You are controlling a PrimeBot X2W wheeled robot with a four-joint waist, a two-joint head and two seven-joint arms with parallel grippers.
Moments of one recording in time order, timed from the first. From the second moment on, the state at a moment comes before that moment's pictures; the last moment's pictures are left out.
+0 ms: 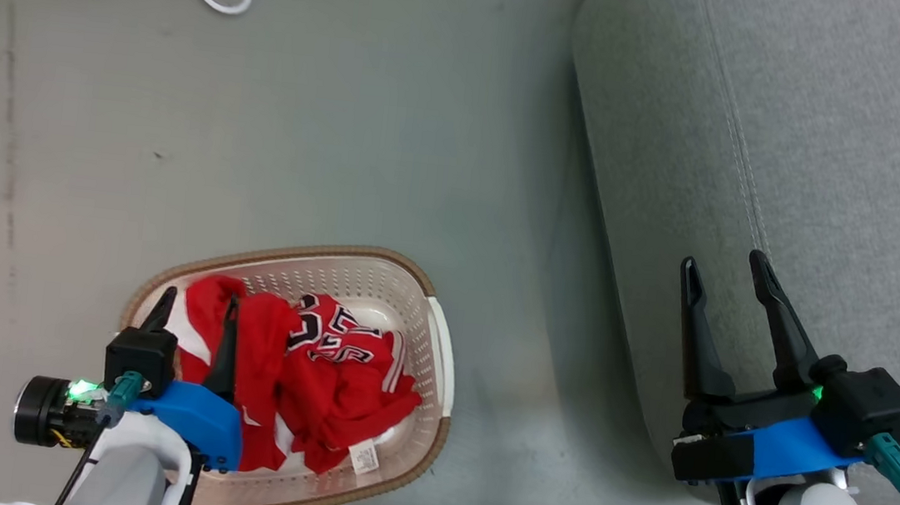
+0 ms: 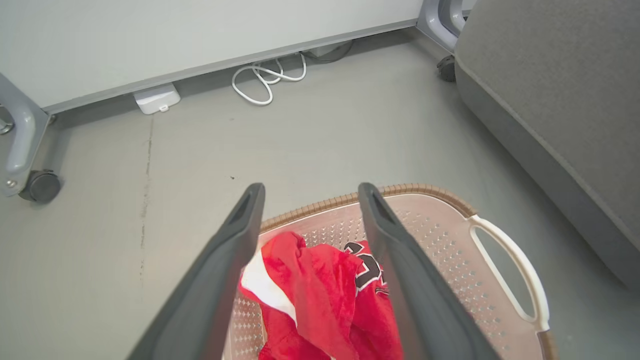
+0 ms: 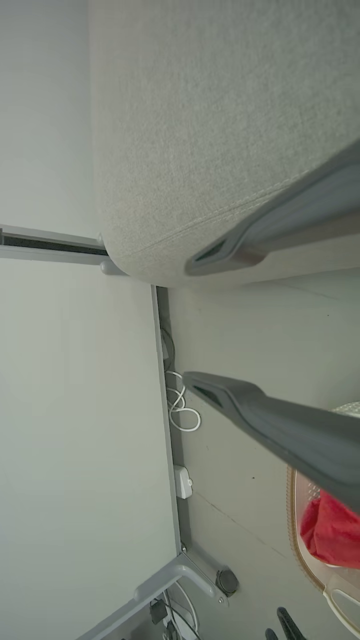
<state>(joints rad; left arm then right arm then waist) -0.32 0.16 -0.19 0.67 -0.14 0.00 -0.26 -0.23 -0.05 0.06 0.16 0.13 0.13 -0.26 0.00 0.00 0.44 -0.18</state>
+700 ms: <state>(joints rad) -0.45 0.24 -0.14 0.89 -0.17 0.07 -0.23 -0.27 -0.05 0.14 0.11 0.23 0.13 -0.26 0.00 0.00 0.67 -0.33</state>
